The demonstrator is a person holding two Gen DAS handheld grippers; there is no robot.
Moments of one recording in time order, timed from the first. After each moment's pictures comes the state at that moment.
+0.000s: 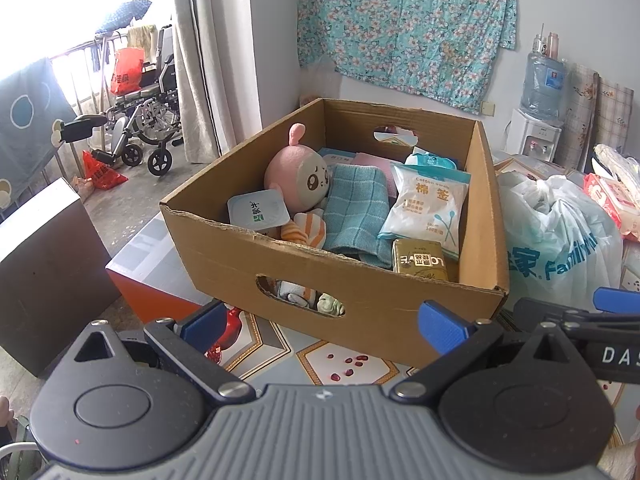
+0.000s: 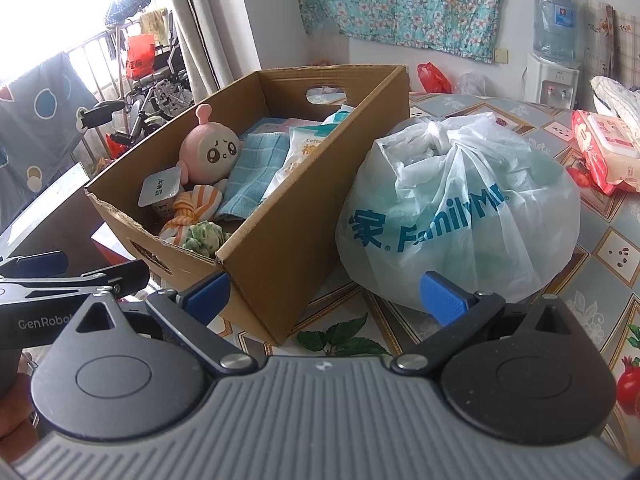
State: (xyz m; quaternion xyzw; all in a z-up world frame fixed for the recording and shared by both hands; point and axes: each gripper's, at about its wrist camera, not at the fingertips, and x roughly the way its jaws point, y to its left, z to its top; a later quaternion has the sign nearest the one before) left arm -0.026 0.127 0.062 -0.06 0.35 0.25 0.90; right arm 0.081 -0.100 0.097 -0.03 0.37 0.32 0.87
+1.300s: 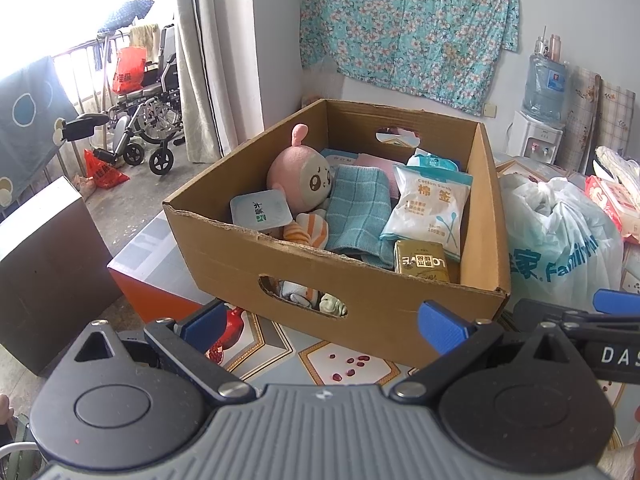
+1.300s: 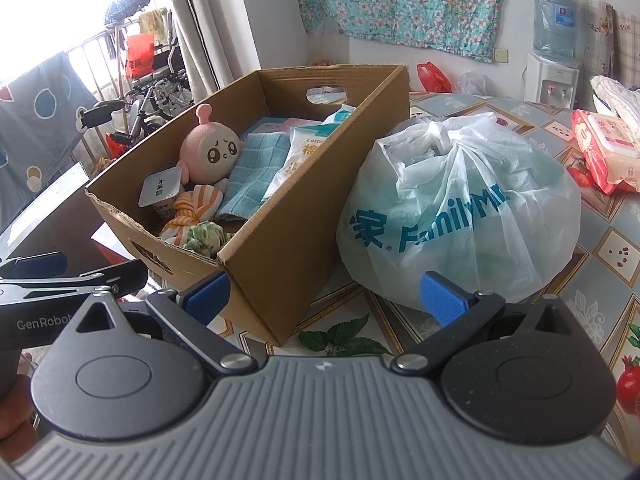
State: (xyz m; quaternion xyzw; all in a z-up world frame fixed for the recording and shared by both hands) left arm -0.027 0.129 0.062 -0.06 0.35 0.25 0.90; right arm 0.082 -0.098 0.099 -0.03 0.37 0.32 0.87
